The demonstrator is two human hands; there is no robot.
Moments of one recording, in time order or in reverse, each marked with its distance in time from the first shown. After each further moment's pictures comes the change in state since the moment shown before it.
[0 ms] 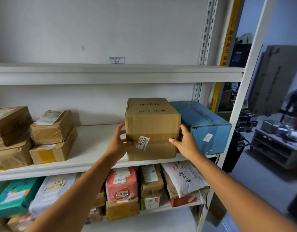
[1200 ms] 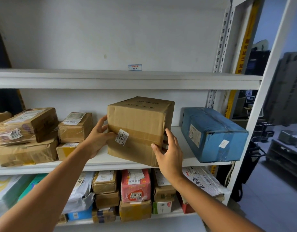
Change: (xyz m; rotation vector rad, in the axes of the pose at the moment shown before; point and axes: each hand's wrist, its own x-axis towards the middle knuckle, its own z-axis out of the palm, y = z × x) left_hand -0.027 0.058 -0.119 -0.082 0.046 -0.062; right_hand -0.082 -0.099 0.090 0.047 0.305 -0.272
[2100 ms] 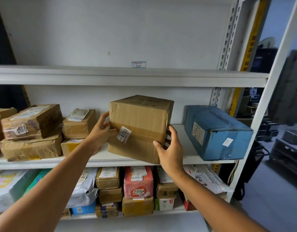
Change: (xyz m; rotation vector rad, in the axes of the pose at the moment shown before) left_hand -0.008 0.006 -0.001 0.025 0.035 -0.003; right_hand 0.001 -0.009 0.007 0.080 -0.037 0.127
